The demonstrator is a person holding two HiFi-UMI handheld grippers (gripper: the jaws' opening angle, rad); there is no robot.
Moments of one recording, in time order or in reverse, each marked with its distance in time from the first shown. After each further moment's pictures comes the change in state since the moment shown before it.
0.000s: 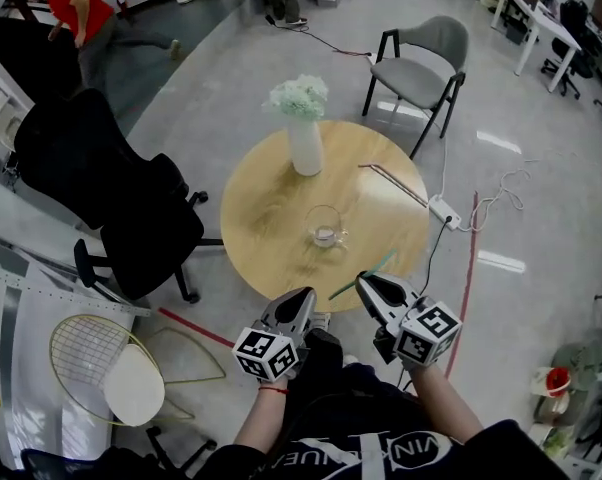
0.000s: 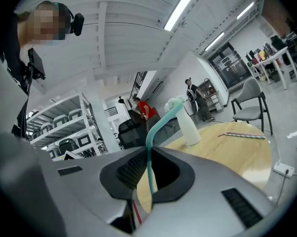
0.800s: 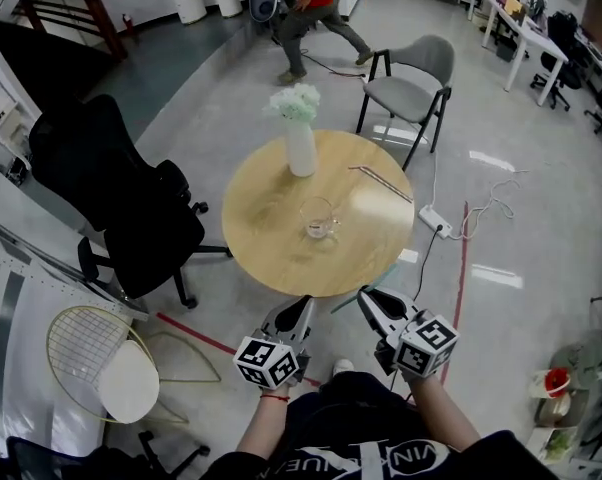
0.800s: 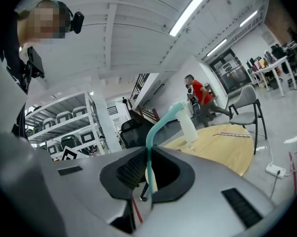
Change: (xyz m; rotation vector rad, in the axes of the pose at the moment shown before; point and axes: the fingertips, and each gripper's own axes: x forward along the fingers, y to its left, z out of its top) left arm -0.054 -0.062 -0.015 0.027 -0.070 -0.019; right arm -0.077 0.049 -0.025 -0.057 -0.005 -0.034
